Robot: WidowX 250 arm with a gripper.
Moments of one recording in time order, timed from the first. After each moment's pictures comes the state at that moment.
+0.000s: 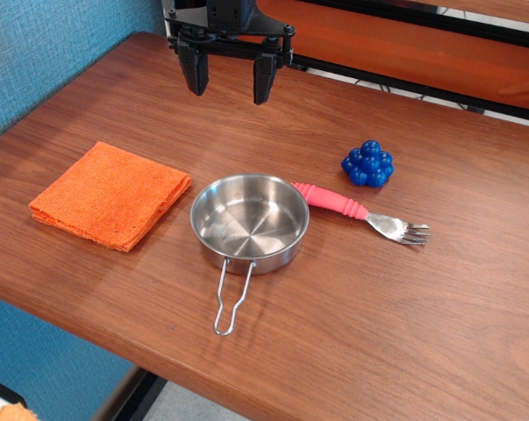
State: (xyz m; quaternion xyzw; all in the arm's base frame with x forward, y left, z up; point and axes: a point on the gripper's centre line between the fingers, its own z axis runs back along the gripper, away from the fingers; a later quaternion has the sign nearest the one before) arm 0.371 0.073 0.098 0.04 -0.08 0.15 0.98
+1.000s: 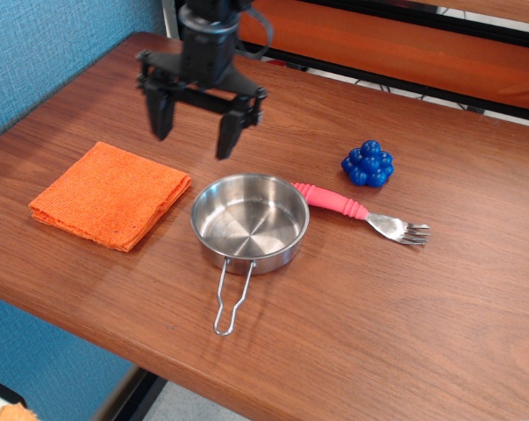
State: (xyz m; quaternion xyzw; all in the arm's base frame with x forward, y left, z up) arm 0.315 0.079 0.074 0.10 -0.01 0.12 0.99
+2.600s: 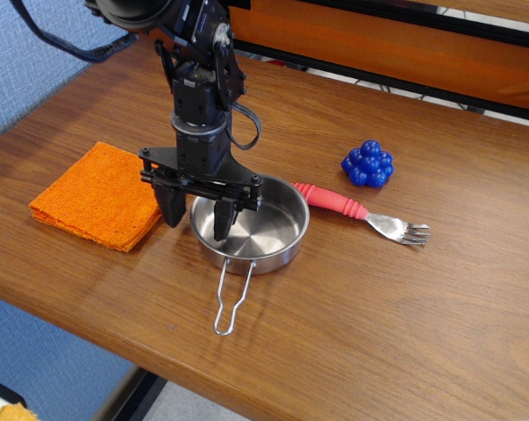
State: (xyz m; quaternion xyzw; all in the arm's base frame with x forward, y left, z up) arm 0.290 0.054 0.015 0.04 -0.02 0.09 0.99
